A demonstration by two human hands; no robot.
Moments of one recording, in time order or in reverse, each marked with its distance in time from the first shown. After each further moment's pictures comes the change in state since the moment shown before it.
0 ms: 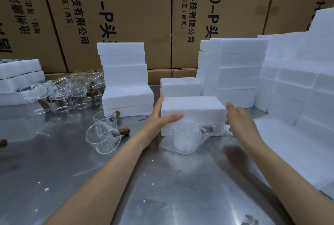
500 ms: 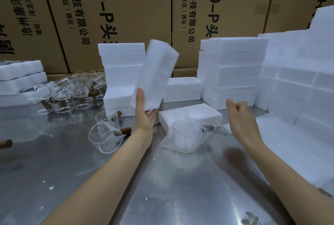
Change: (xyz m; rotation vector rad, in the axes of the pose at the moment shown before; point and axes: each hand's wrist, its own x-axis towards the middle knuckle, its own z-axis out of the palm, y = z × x) left_hand 0.001 0.015 -0.003 -0.533 0.496 0.004; right_hand -0.010 -0.008 -0.002 -0.019 0.072 -0.104
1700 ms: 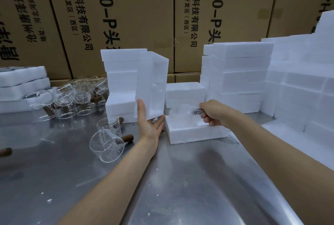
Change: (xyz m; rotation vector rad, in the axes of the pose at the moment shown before) left_hand 0.010 -0.014 -0.002 -0.158 0.073 -0.123; right_hand 0.047 -0.061 0.044 -0.014 -0.560 0.276
